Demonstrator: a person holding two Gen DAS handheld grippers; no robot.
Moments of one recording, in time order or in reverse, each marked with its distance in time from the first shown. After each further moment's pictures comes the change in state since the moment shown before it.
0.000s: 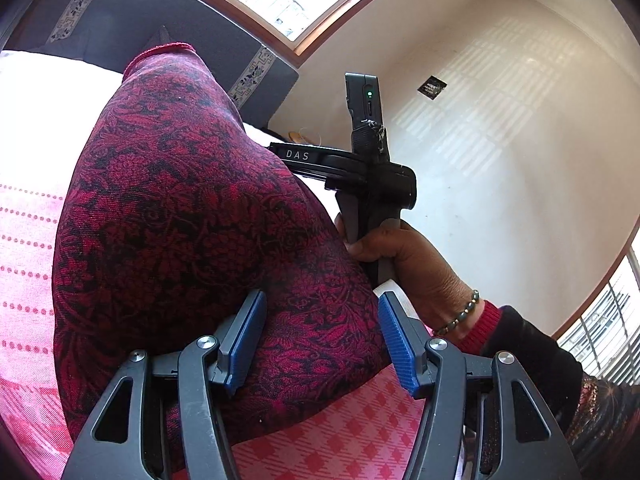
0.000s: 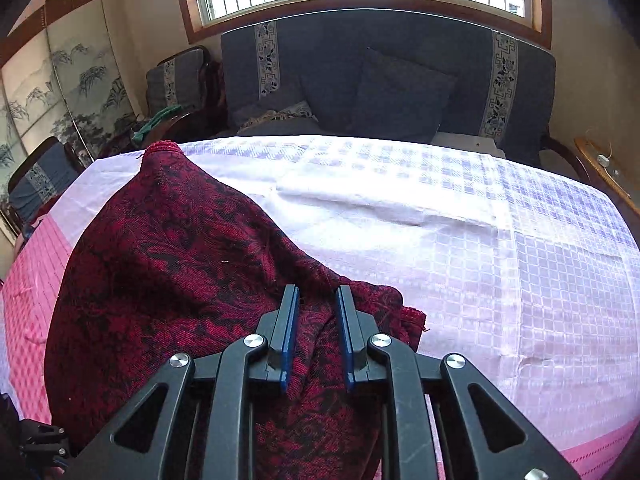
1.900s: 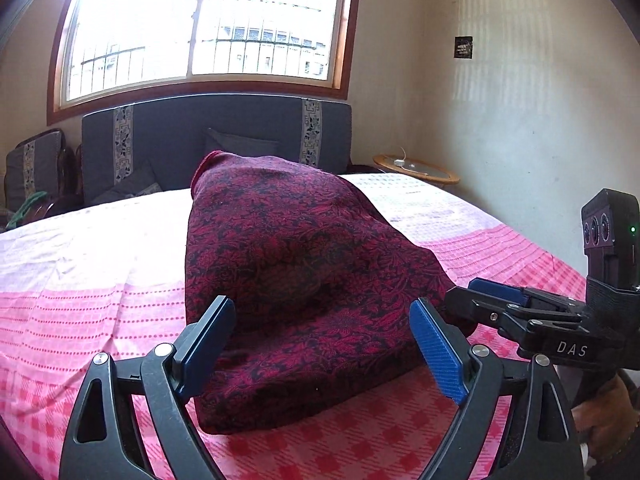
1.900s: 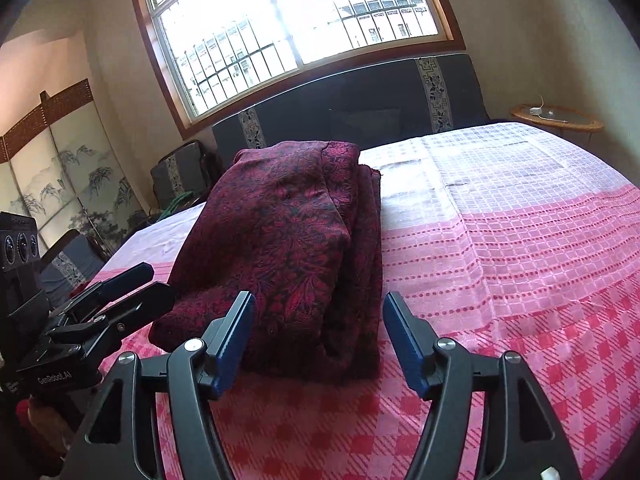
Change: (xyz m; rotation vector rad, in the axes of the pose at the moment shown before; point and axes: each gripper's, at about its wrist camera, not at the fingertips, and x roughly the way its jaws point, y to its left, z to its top) left arm -0.033 -0.078 -0.027 0.405 -0.114 0.548; right arm -0.159 0.042 -0.190 0.263 -0.311 0.019
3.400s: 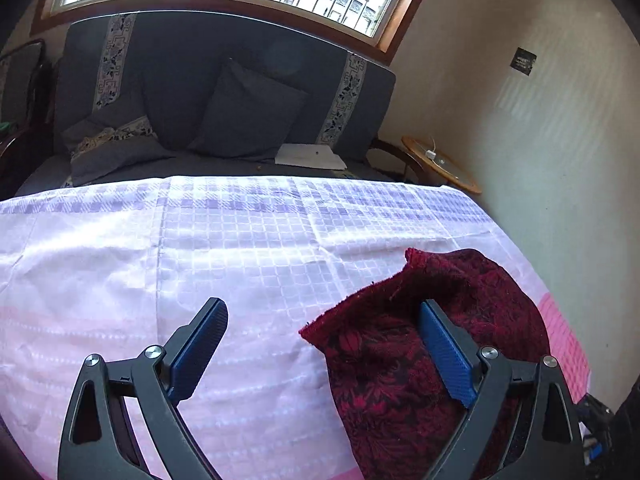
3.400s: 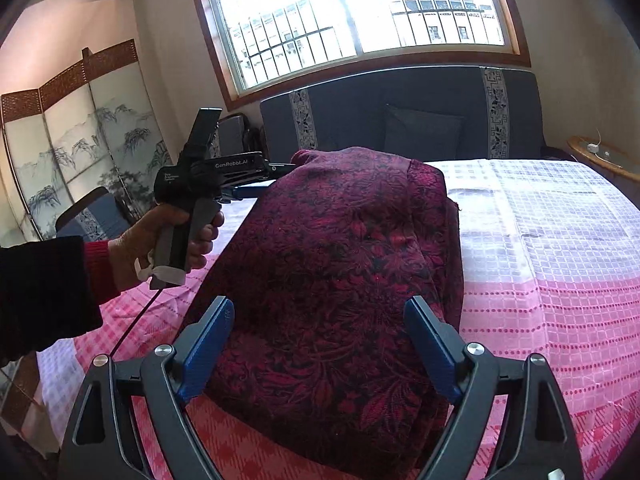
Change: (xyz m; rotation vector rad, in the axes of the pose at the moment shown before) left arm 0.194 0.201 0.111 -0.219 0.217 -0.119; right arm 0.053 0.034 0.039 -0.164 0.073 0.117
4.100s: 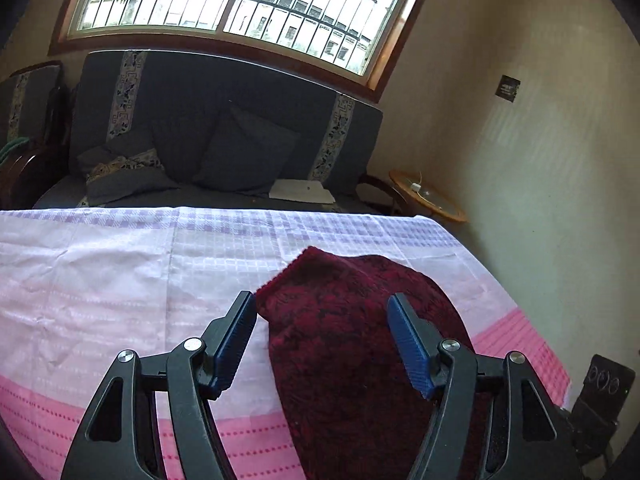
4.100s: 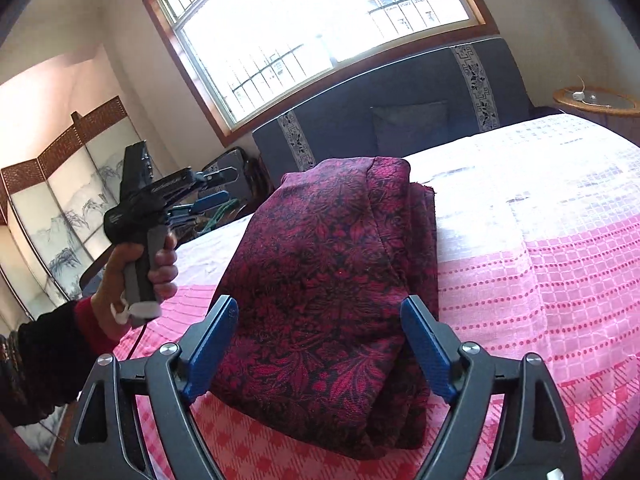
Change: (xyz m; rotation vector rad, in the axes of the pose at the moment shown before) left arm -0.098 -0.065 -0.031 0.005 -0.121 -0.031; right arm -0.026 -0.039 -0.015 0.206 -0.080 0.100
